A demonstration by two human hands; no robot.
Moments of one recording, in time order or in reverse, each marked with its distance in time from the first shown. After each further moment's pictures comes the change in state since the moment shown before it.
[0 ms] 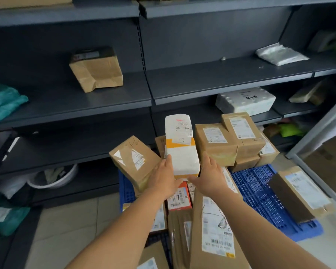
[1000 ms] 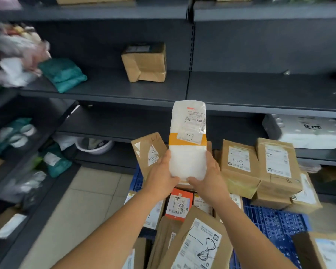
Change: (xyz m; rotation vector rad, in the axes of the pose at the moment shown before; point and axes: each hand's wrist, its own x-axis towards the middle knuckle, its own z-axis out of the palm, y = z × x) left_hand -0.013 0.038 -0.029 -0.328 0.286 -0.220; right_hand 0.047 0.001 -0.030 0.245 -0.180 -0.322
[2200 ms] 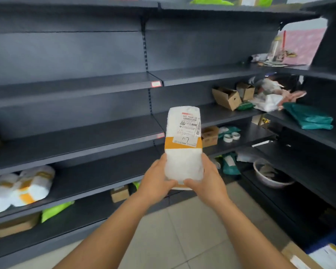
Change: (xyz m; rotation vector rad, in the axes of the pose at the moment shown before) left_hand -0.603 -0.224 -0.294 0.007 0.841 -0.594; right_hand -0.464 -0.342 0.300 0.081 -0.689 -0.880
